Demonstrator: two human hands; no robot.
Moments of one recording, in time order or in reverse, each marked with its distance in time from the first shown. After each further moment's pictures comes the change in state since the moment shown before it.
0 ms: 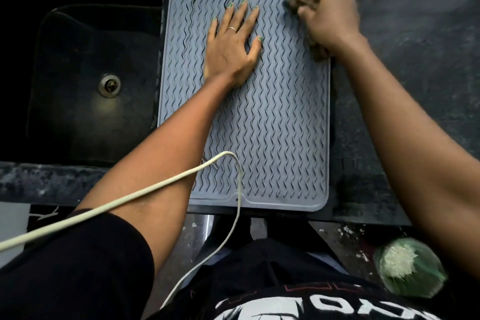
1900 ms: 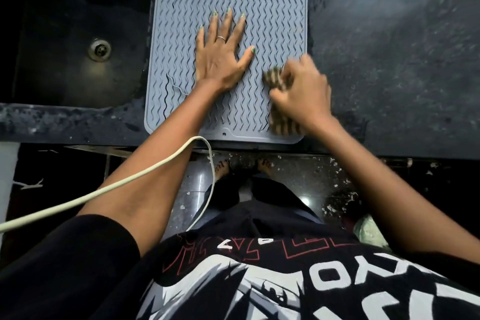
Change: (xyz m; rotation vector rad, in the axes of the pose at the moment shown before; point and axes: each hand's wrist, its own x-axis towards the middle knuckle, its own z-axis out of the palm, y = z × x) left_hand -0.115 0.025 0.000 0.078 -0.096 -0.023; right_hand -0.214 0.028 0.007 0.056 -0.096 -0.057
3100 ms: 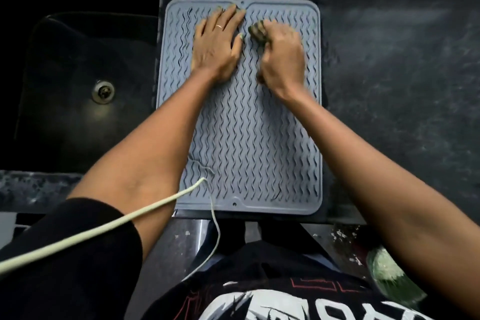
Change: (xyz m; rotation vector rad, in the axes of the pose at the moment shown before) left_hand 0.136 -0.044 -0.018 -0.071 0.083 0.054; right_hand 0.178 -0.049 0.037 0.132 0.211 -0.079
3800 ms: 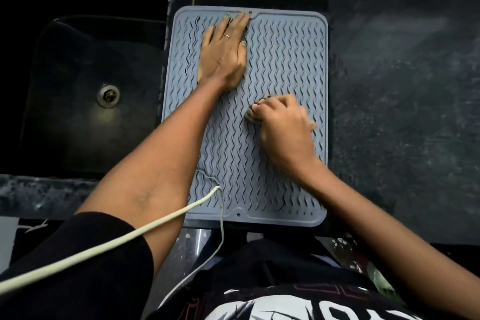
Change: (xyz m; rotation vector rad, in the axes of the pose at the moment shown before) left_hand 0.000 0.003 -0.001 -0.066 0.041 -0.016; right_hand -0.093 -0.017 -0.031 -0.251 -0.241 -0.189
